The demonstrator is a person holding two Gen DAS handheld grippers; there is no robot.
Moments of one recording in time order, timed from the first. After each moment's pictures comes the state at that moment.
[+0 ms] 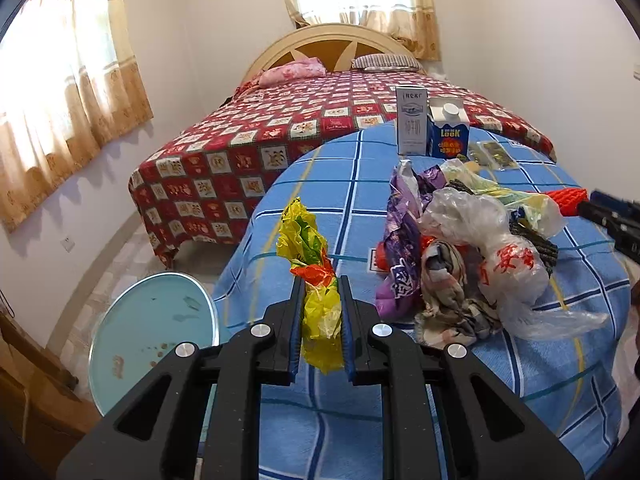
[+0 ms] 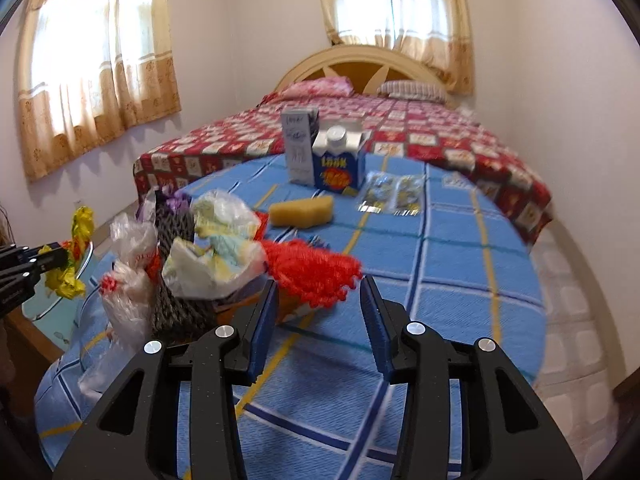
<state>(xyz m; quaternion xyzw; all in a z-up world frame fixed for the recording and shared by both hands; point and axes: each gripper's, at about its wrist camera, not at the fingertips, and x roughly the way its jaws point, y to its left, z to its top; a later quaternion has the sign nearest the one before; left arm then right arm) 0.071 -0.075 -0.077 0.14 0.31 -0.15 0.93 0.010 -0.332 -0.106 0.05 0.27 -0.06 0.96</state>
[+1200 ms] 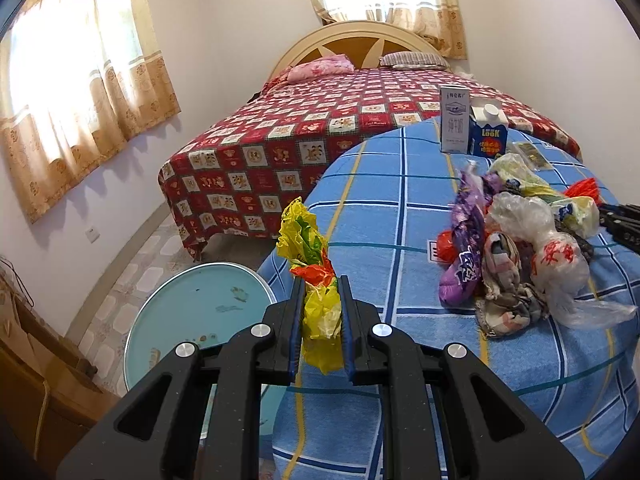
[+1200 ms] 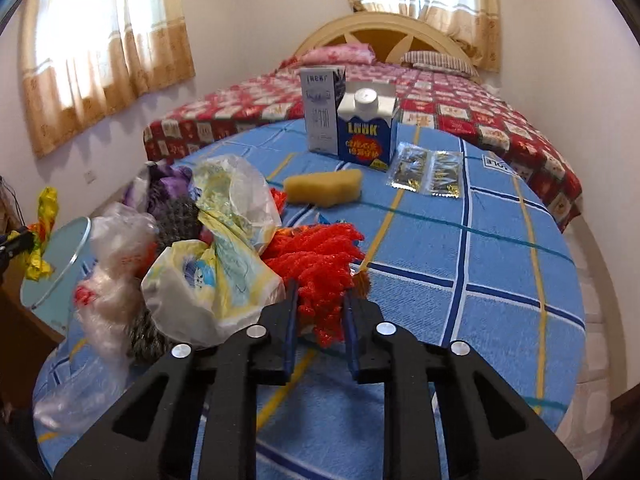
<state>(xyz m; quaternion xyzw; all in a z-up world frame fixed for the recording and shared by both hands) 0.082 -0.032 -0.075 0.14 0.31 -0.11 0.93 0.058 -0.333 -0.124 0.06 0.33 -0.02 0.94</state>
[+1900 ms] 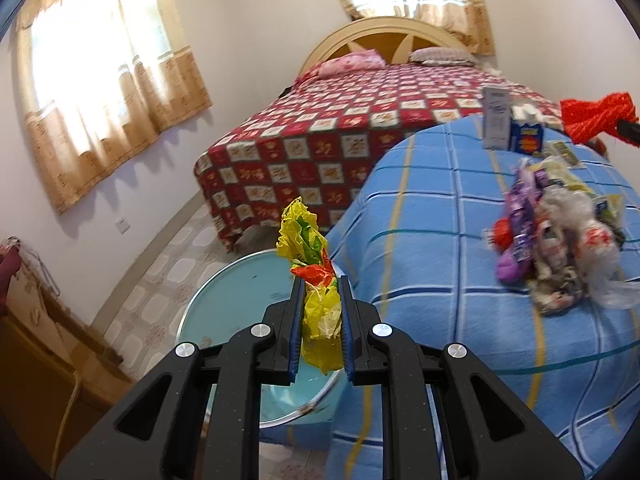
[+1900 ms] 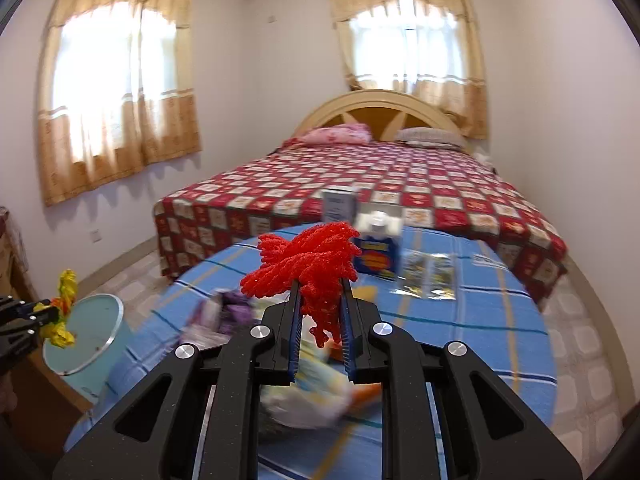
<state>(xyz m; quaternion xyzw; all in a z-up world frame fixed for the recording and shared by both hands) 0.081 0.021 -0.065 0.15 0.32 -0.05 0.93 0.048 -0.291 -0.043 0.04 0.20 -0.02 0.98</state>
